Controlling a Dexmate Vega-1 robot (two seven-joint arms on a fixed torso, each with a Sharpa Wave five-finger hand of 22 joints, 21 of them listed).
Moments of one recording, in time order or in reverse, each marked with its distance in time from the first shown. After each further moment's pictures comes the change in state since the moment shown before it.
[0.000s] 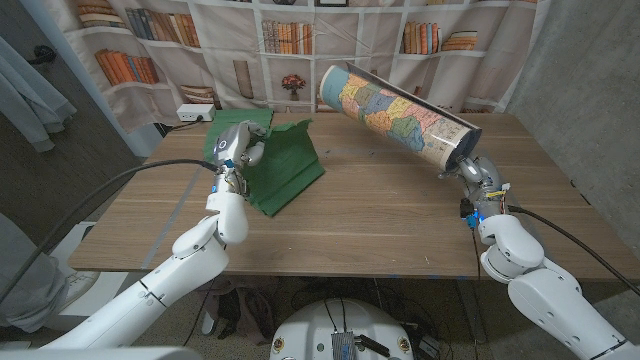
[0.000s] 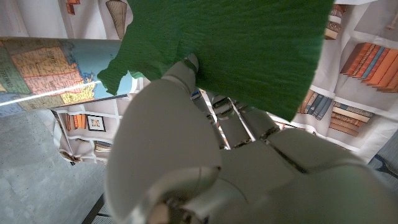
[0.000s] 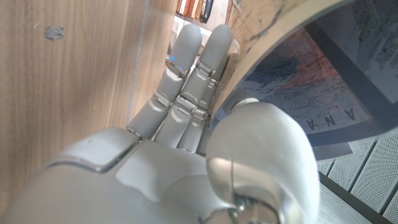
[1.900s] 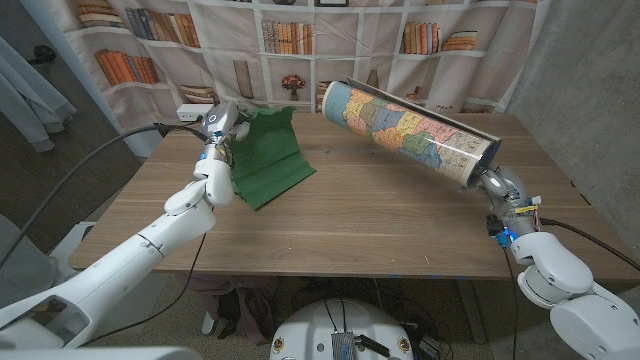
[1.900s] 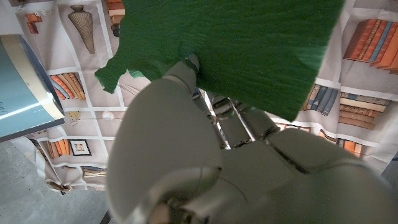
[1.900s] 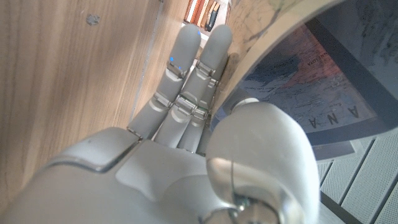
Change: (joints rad) left arm -0.240 0.036 0.053 0.229 -0.025 -0.045 -0.087; left_hand 0.015 -0.001 -0.005 0.005 0.000 0.006 -0.005 -0.008 0.008 -0.007 -0.004 -0.030 0.024 -0.017 0.005 -0.003 0.041 -0.059 0.016 0.034 -0.005; right arm -0.217 -0.022 0.190 -0.087 -0.017 0.002 0.133; right_hand 0.000 0.000 0.000 0.000 -0.003 -0.002 0.001 0.004 0.017 0.005 -0.001 -0.011 0.011 0.000 0.000 -0.007 0.005 -0.010 0.007 0.029 -0.005
